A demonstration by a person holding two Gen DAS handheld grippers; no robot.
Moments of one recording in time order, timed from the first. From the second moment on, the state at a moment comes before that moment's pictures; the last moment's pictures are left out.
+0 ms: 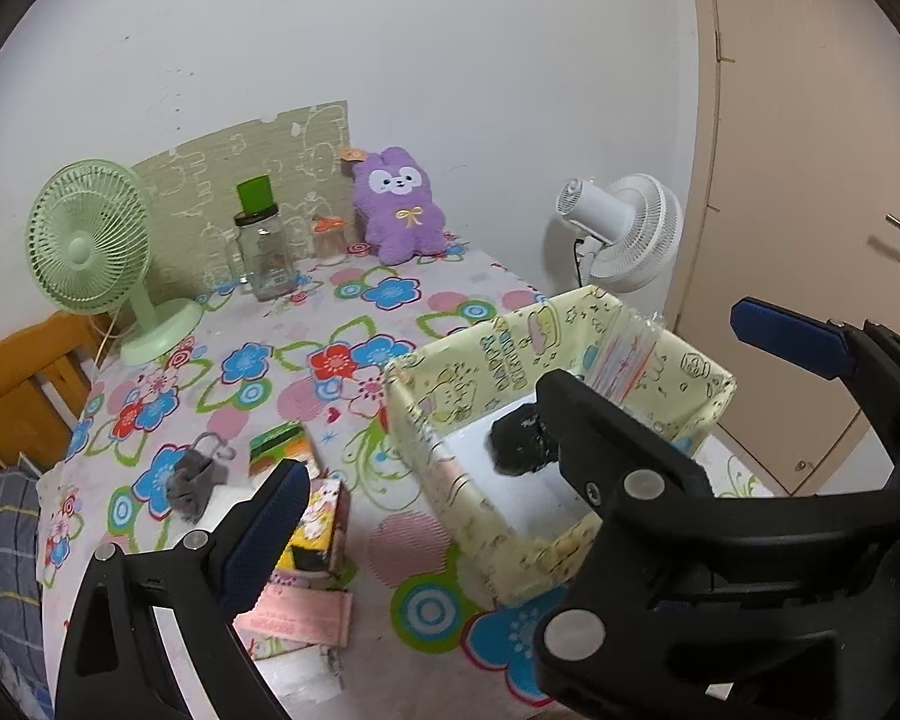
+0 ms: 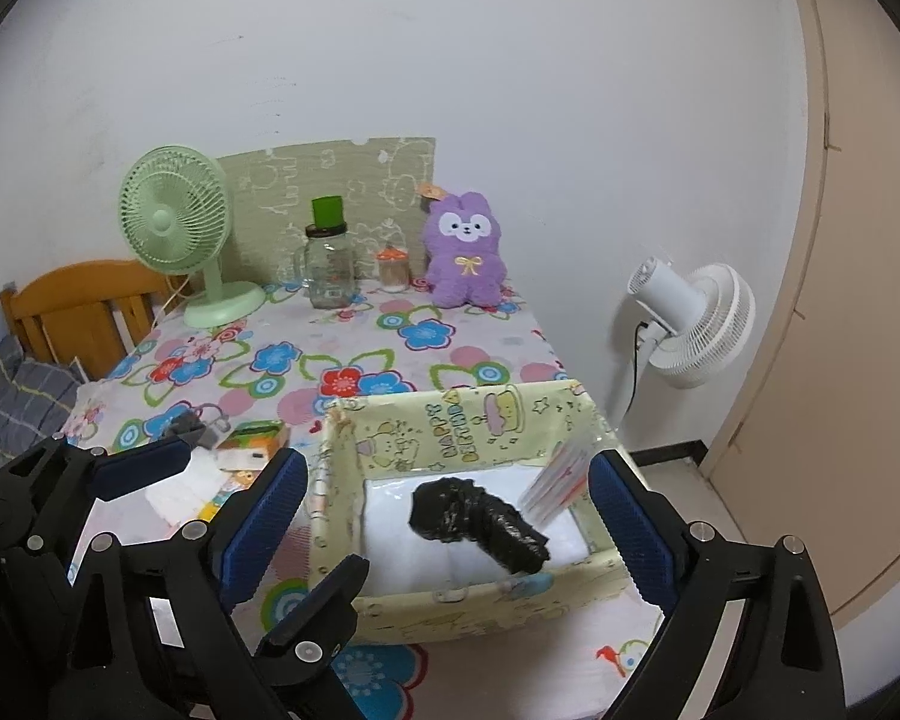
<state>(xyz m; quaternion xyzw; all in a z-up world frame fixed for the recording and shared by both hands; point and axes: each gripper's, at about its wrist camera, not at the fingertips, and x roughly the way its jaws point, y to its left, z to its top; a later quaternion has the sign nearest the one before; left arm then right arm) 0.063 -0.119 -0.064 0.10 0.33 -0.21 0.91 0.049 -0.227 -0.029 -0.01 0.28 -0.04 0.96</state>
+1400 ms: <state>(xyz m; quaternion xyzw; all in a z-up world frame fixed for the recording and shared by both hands) 0.051 0.000 -0.137 0.04 0.36 -0.12 0.93 0.051 -0.113 -0.108 0.00 0.34 0.08 0.94</state>
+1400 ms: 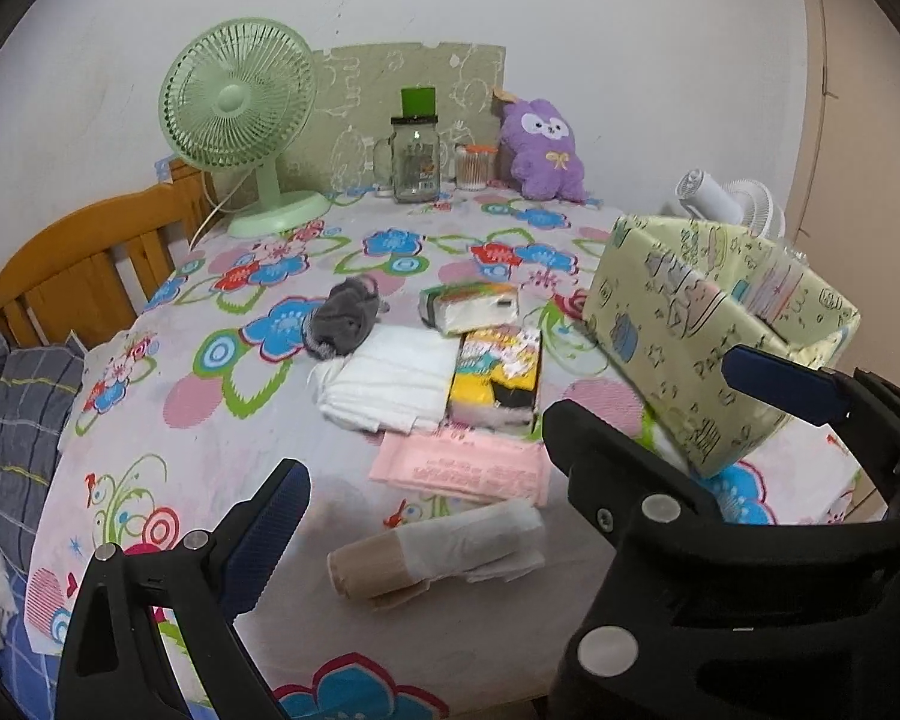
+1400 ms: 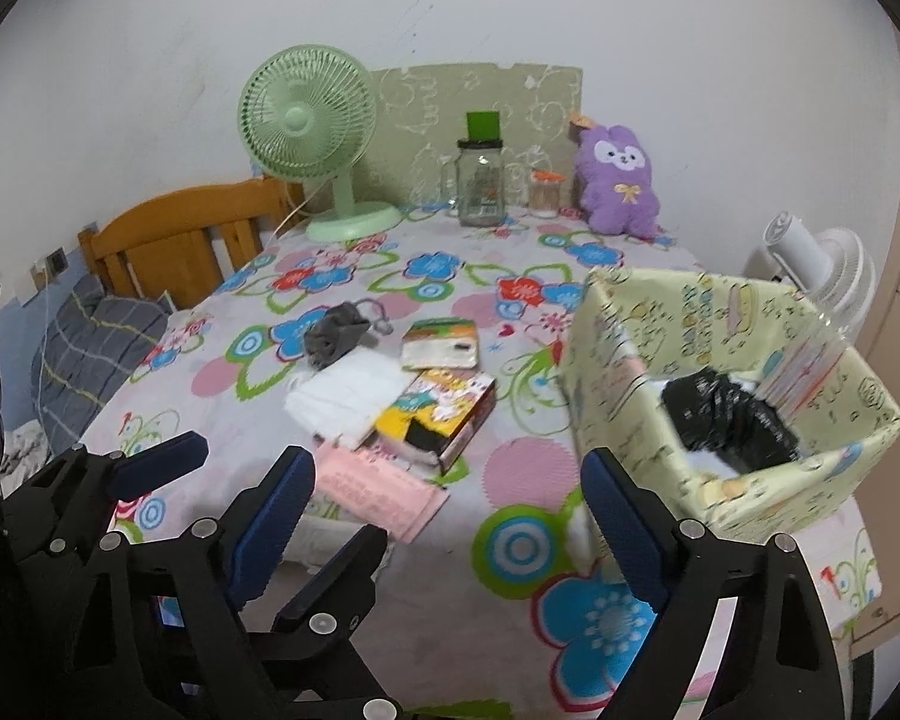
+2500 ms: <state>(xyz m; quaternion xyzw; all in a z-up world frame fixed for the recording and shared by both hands) 0.073 0.028 -0.179 0.02 0.41 -0.13 0.90 0.083 -0.087 -0.161 0.00 0.40 0.12 0.91</state>
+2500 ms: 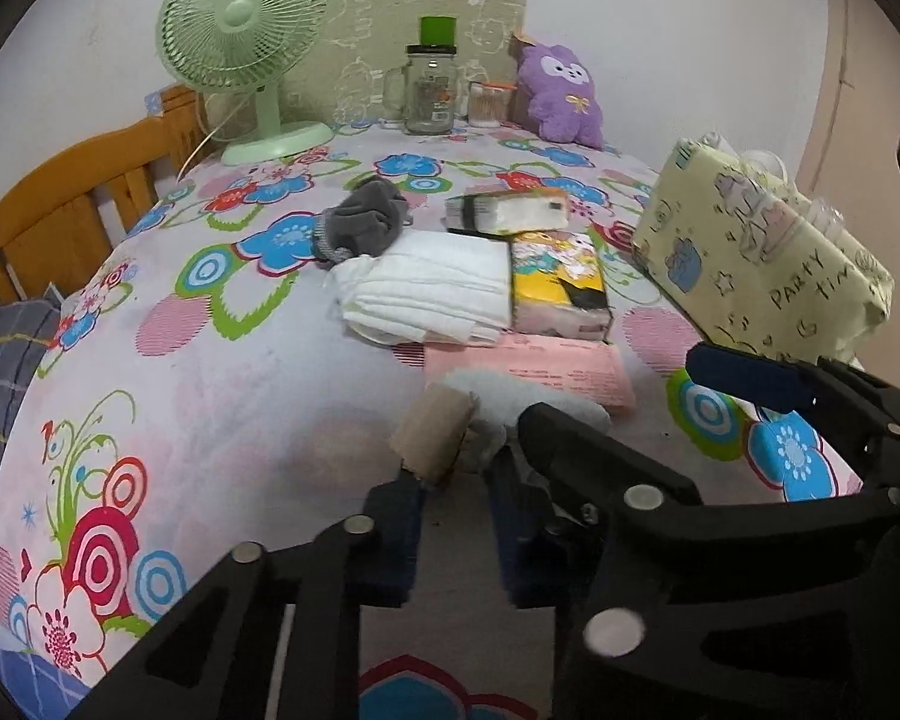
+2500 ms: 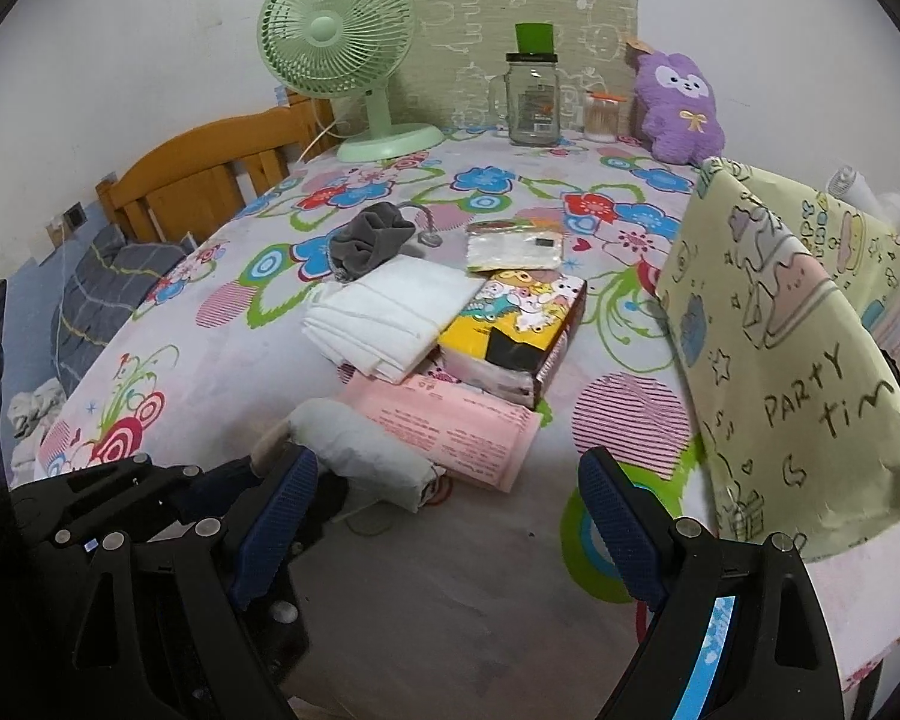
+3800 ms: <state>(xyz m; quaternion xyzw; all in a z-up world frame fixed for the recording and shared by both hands) 0.087 0.040 -0.181 0.04 0.40 -0.06 0.91 0.119 -0.070 -0.177 0.00 0.44 0.15 0.89</state>
